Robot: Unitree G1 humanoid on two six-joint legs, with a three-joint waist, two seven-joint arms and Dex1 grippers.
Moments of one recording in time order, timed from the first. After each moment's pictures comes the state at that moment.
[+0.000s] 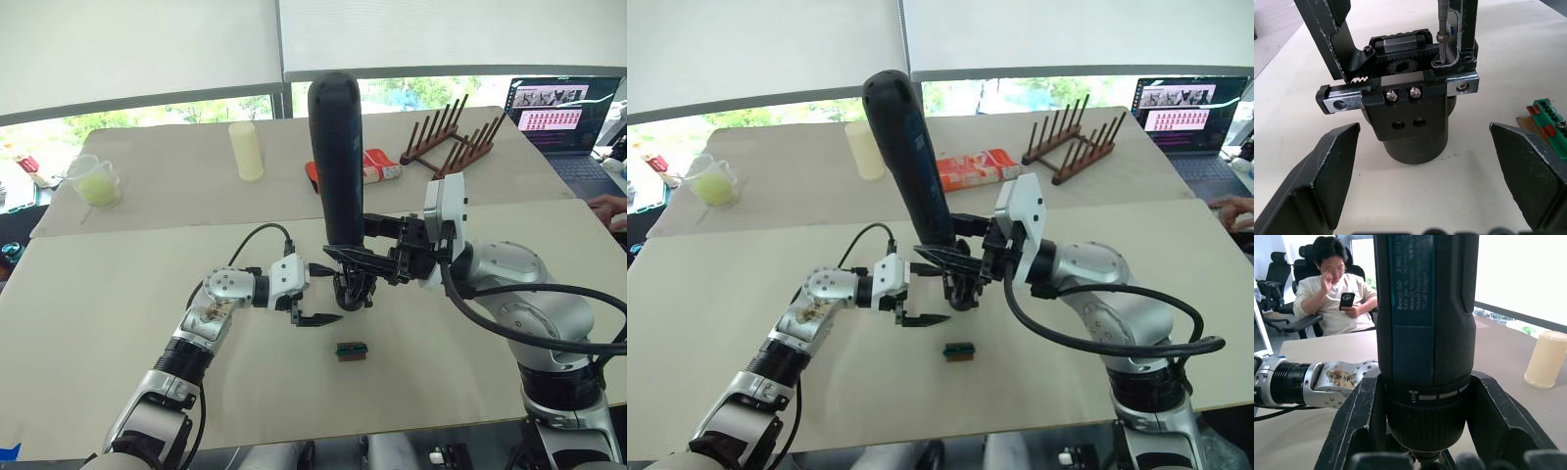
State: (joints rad) left arm -0.53 0.37 -0.26 0.29 -0.14 -0.09 -1.18; right arm -0.48 -0.54 0.03 -0.49 0.68 0.60 0.78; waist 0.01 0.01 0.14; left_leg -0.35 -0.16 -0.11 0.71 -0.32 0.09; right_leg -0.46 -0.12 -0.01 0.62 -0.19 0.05
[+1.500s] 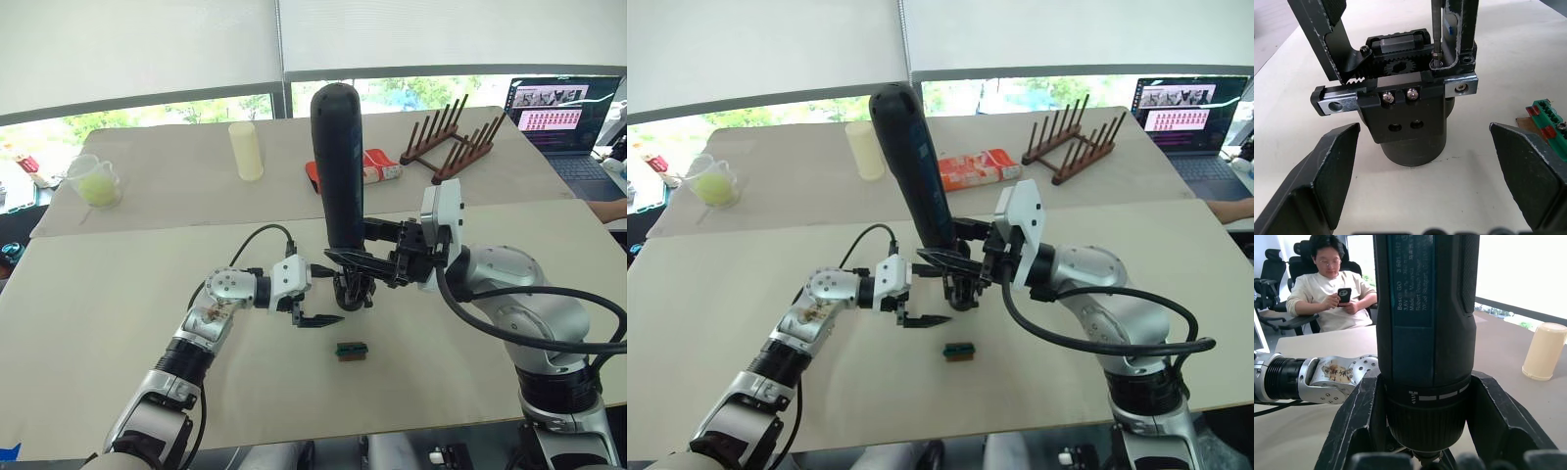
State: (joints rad) left arm -0.53 0.37 -0.27 0.29 -0.14 -0.09 -1.17; right arm -0.46 -0.53 0.03 -0.48 0.65 0.59 0.80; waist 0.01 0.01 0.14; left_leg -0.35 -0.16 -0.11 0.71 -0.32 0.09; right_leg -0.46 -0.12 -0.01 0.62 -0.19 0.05
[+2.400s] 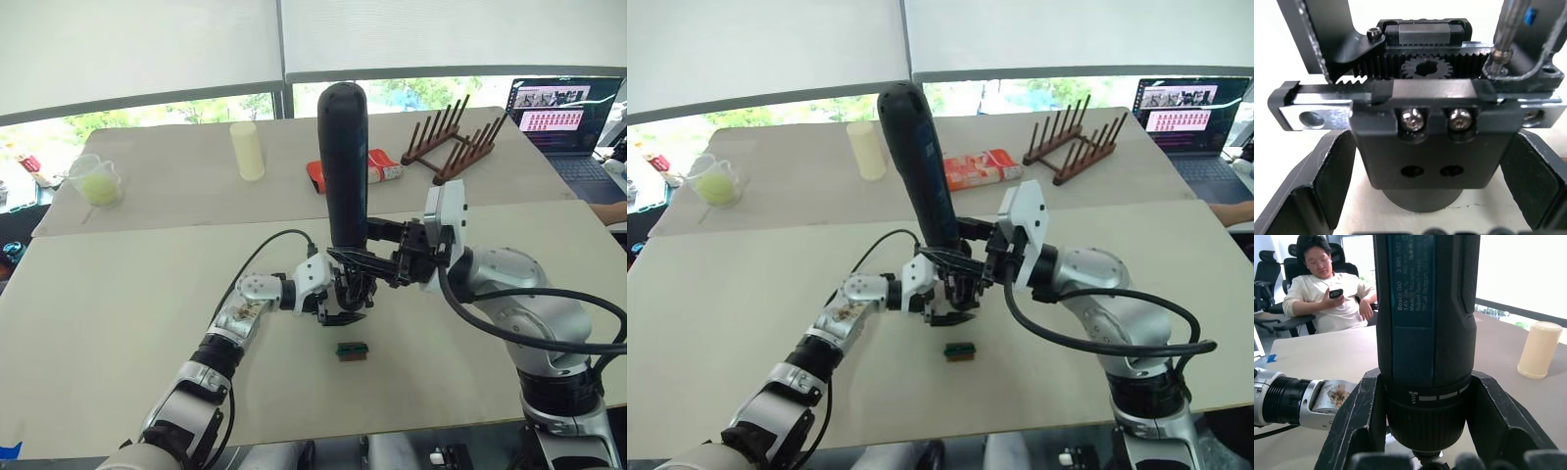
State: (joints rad) left arm -0.60 0.21 -0.29 0.51 -0.10 -0.09 -1.09; right arm -0.42 -0.53 0.01 -0.50 0.65 0.57 0.78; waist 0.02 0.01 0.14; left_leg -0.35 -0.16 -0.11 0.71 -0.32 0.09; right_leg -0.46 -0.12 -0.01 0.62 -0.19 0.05
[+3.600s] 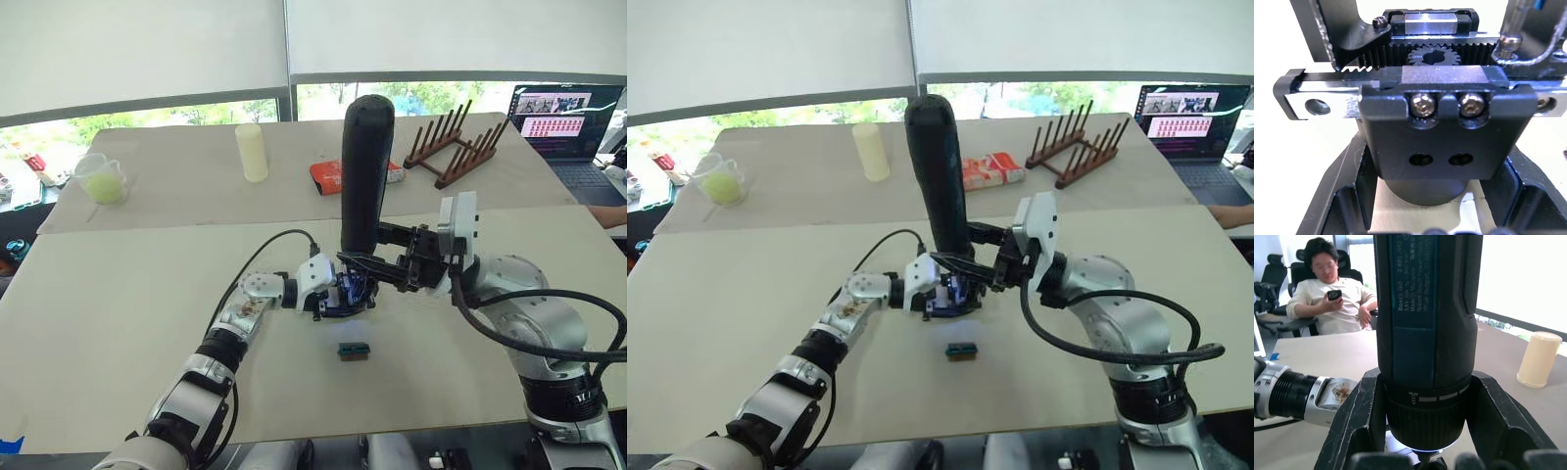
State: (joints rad) left arm -0.64 0.19 -0.29 0.62 -0.08 -0.15 -1.11; right arm -0.39 -0.56 0.04 -0.41 0.61 0.43 0.87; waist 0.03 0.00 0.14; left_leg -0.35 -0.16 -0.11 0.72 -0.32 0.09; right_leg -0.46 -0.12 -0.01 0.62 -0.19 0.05
